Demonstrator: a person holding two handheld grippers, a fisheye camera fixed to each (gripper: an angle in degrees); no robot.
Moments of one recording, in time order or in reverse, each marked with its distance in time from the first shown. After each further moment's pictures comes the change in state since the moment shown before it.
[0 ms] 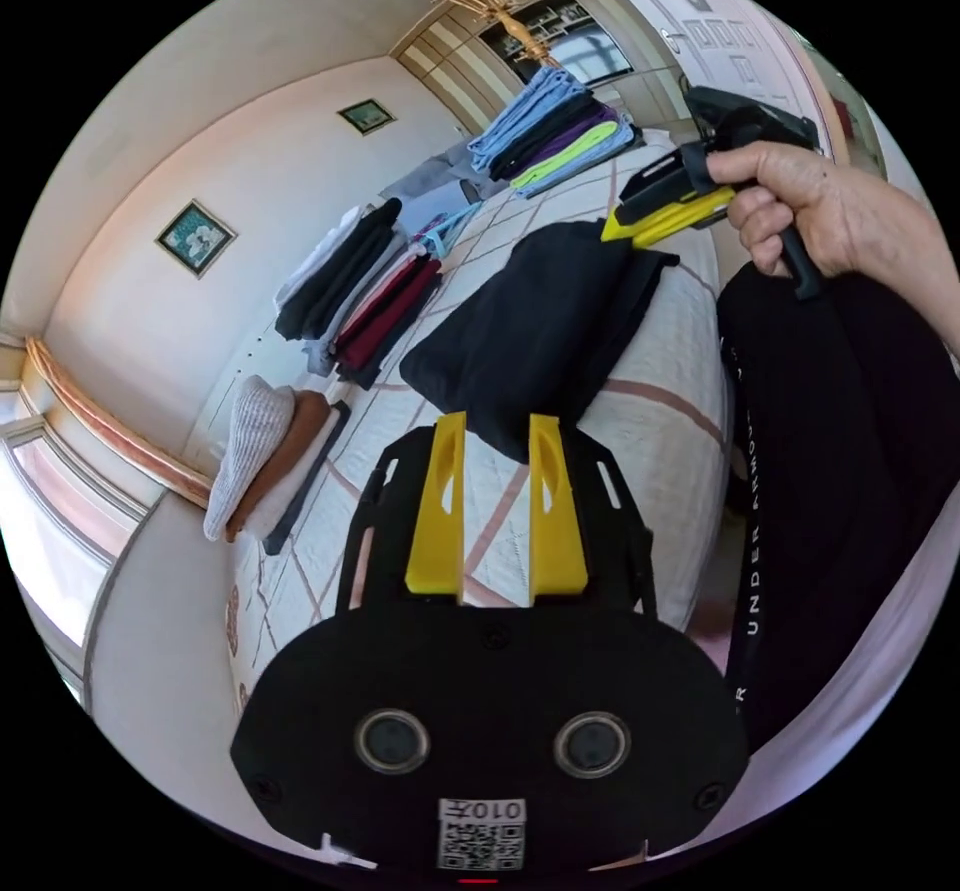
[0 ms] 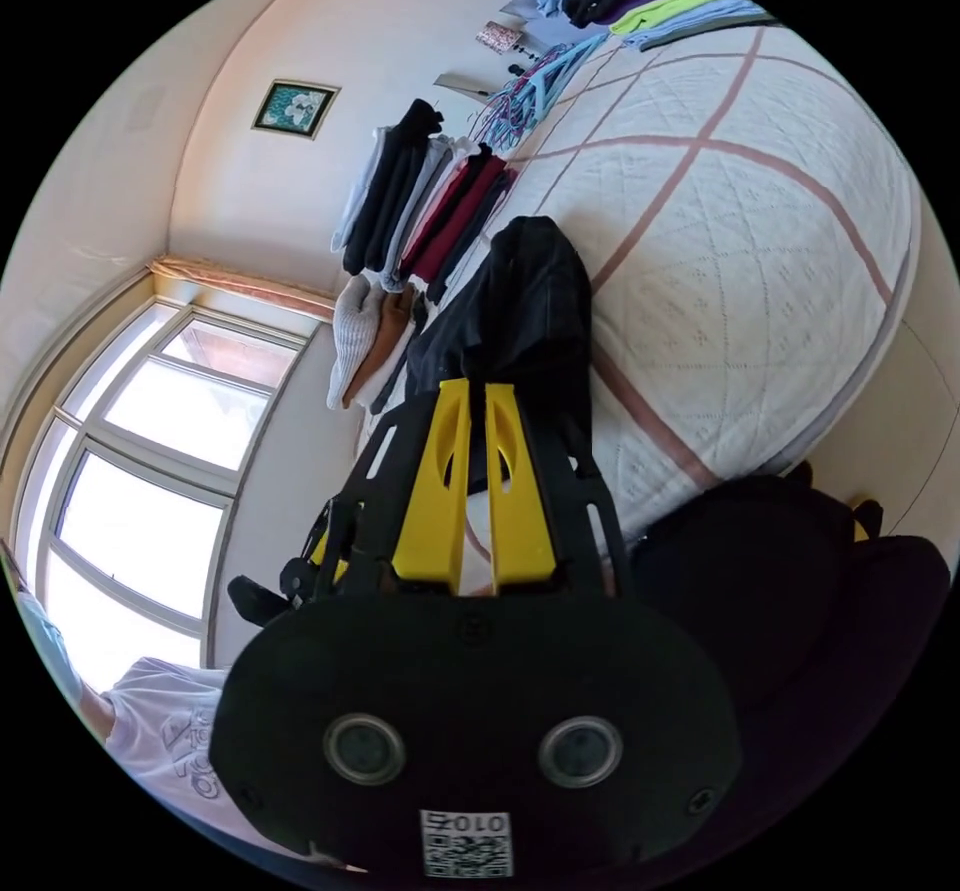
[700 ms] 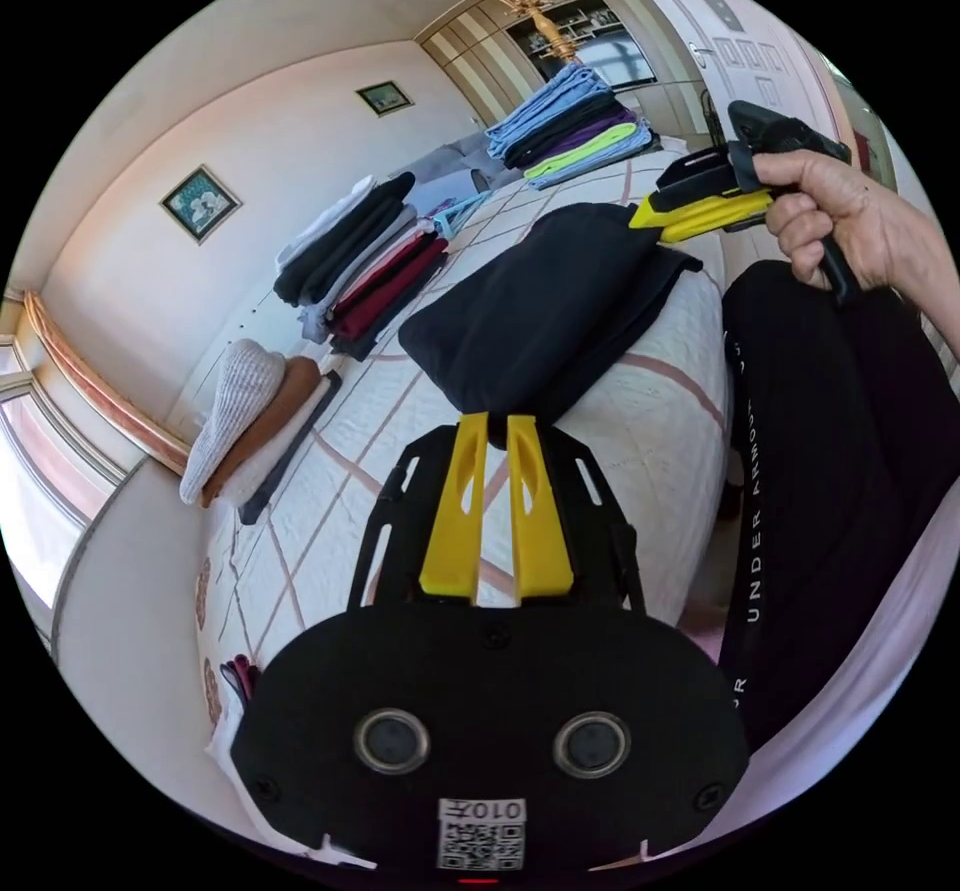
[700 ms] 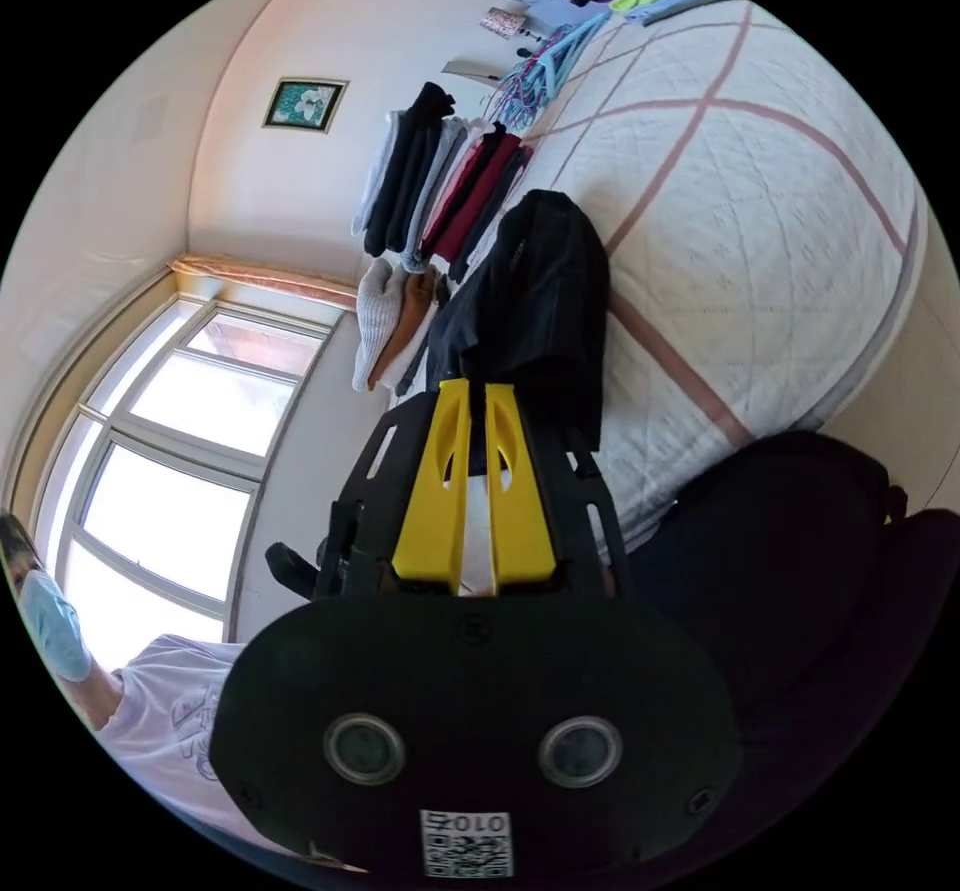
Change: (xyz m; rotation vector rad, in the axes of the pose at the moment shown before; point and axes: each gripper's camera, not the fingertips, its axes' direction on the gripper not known) left arm -0.060 0.049 0.013 0.010 0.052 -0.125; right arm -0.015 0.061 0.027 -0.052 -0.071 -0.014
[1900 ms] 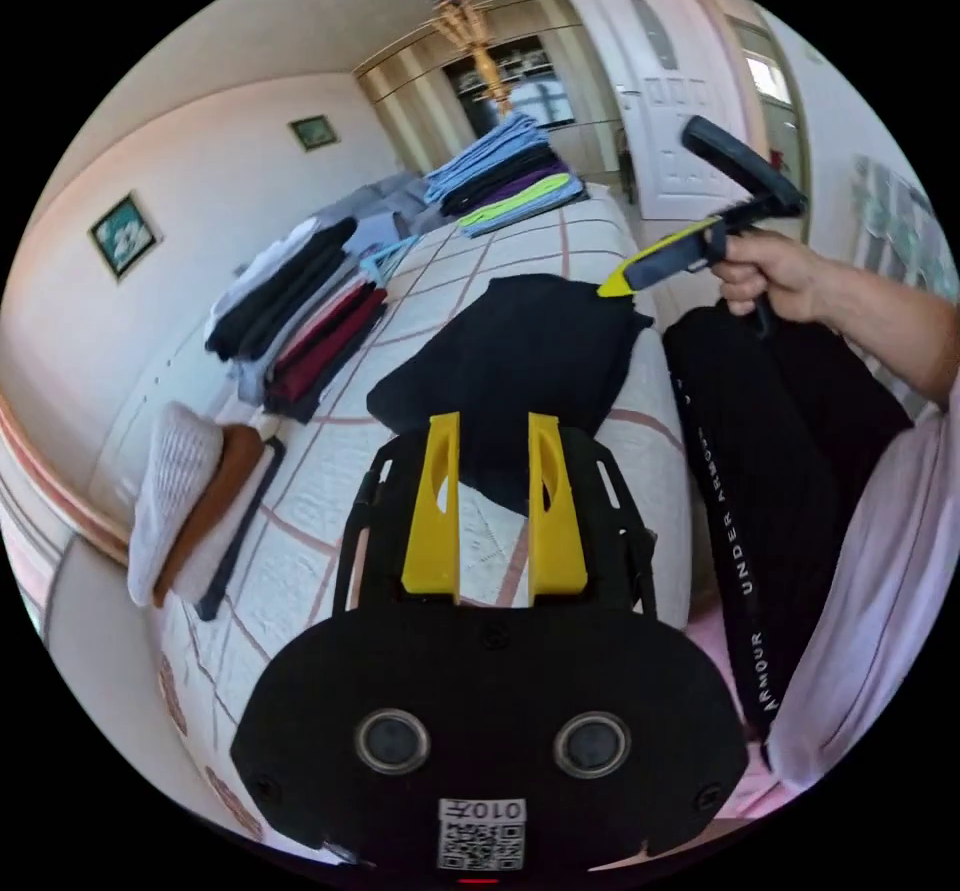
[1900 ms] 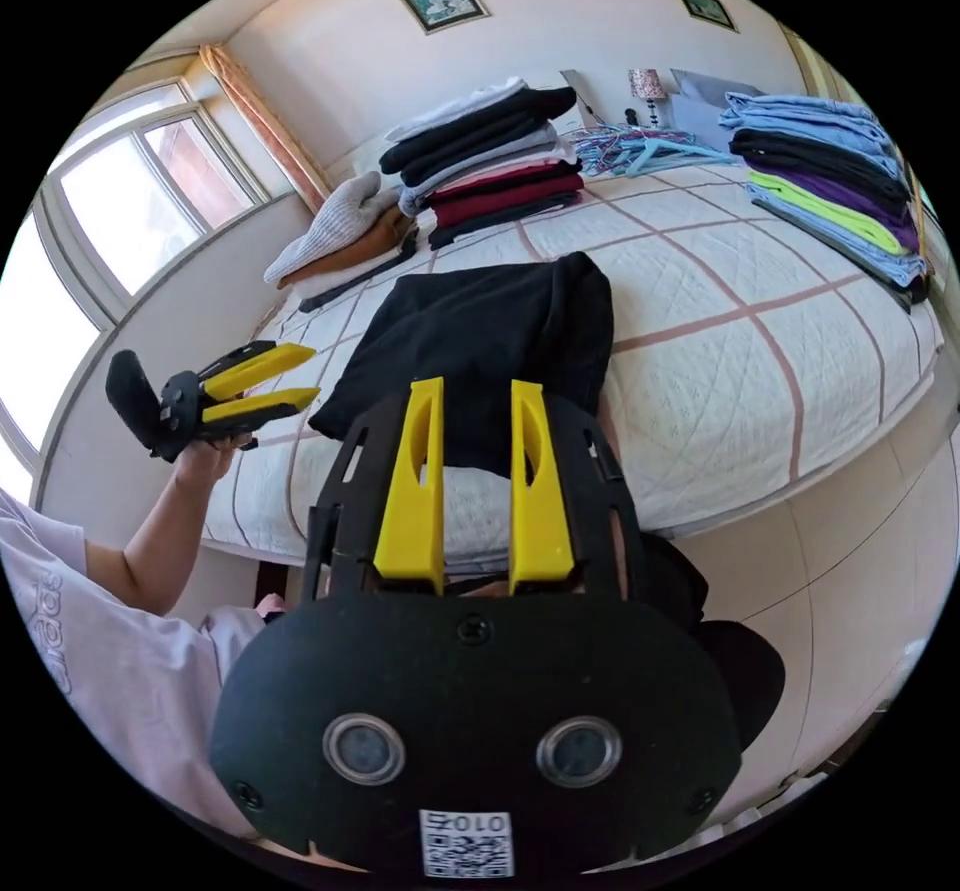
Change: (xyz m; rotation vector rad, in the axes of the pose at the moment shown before) left arm -0.005 -0.047 -0.010 0.160 0.262 0.208; right arm -0.107 0.095 0.098 -0.054 0.494 -0.454
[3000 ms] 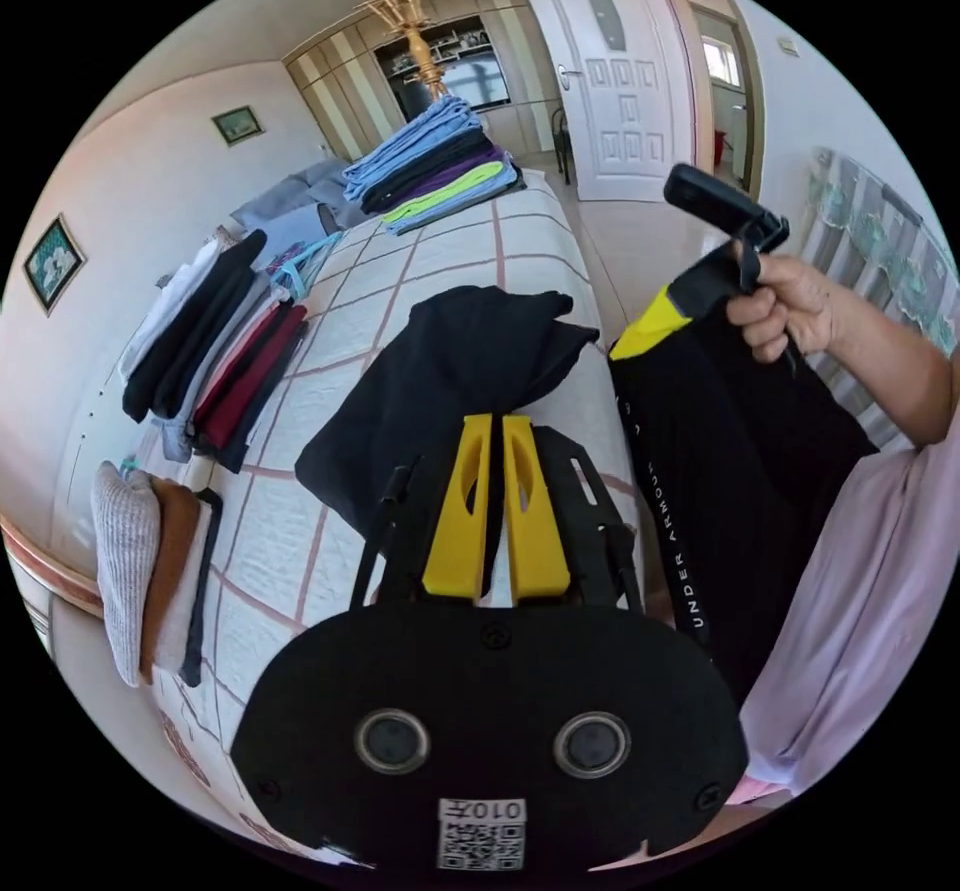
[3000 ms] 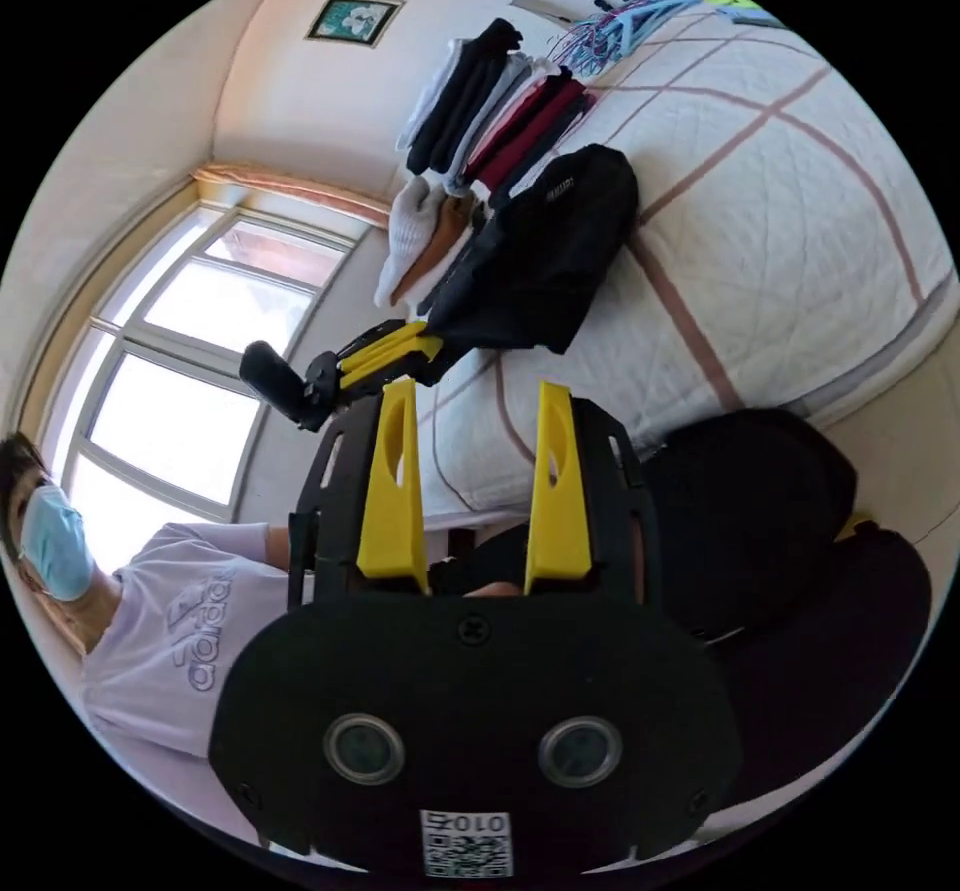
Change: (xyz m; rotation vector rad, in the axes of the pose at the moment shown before) left arm 0.092 -0.036 0.095 -0.066 0.199 -0.019; right arm 0.139 -0.012 -0.059 -0.096 -0.600 0.282
